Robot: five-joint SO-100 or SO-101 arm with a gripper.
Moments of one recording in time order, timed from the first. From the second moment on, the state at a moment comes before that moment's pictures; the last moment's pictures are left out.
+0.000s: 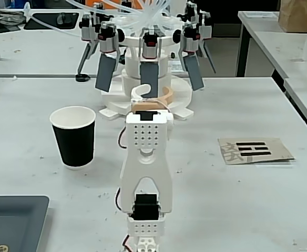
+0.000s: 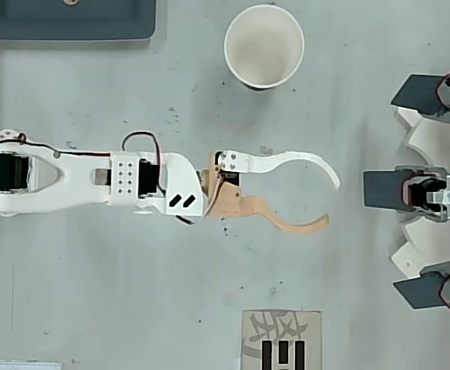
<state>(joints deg) -2.4 86.3 122.1 -41.0 -90.4</state>
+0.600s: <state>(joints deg) -0.9 88.9 131.7 -46.2 -93.3</state>
